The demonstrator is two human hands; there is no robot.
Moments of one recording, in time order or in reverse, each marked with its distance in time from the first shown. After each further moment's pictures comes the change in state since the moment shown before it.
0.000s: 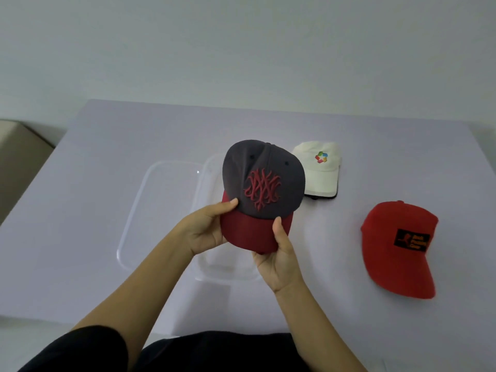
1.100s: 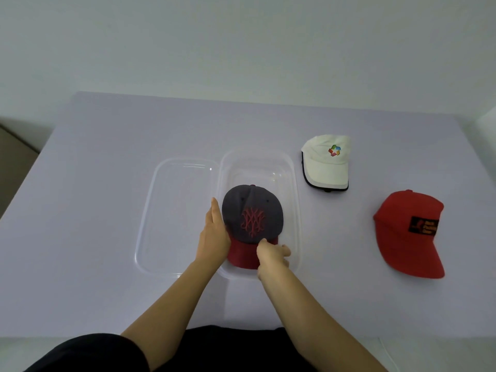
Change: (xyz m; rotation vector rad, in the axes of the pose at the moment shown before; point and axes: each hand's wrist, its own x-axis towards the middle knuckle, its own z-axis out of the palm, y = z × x) left_hand 0.024 -0.051 -0.080 1.173 0.587 0.364; right_hand 0.052 0.086 -0.002 -0.767 1.135 0.233
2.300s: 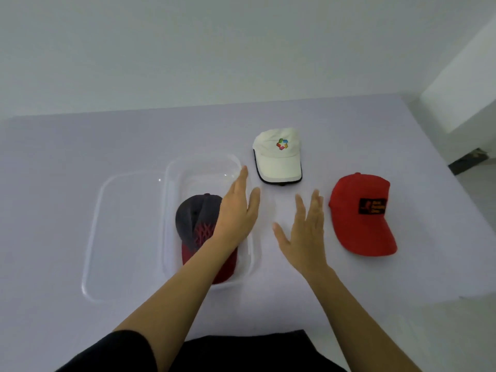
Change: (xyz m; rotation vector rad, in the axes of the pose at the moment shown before) left_hand -0.005 0.157 0.053 -0.165 -0.076 0.412; right_hand 0.075 -0.049 -0.161 -0.791 0.308 -1.354
